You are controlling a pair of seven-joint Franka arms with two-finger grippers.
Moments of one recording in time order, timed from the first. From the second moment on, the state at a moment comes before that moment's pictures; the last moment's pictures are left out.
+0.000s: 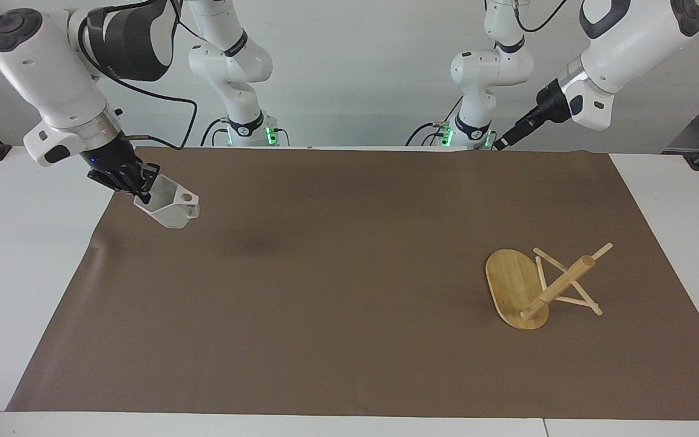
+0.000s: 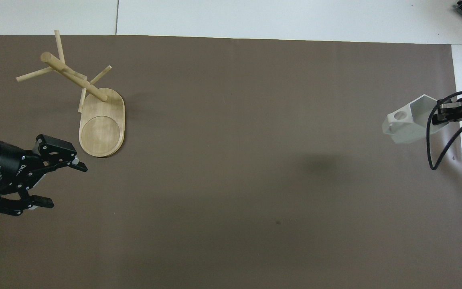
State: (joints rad) left arm 0.00 -0.18 -0.07 -1.82 -0.42 1.44 -0.88; right arm -0.08 0.12 -0.02 -1.52 0.02 1.60 -0.06
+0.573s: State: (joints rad) left arm -0.02 -0.16 -0.09 -1.93 -0.76 1.74 -1.41; right arm -0.08 0.08 0.00 -1.52 0.12 1.50 0.01
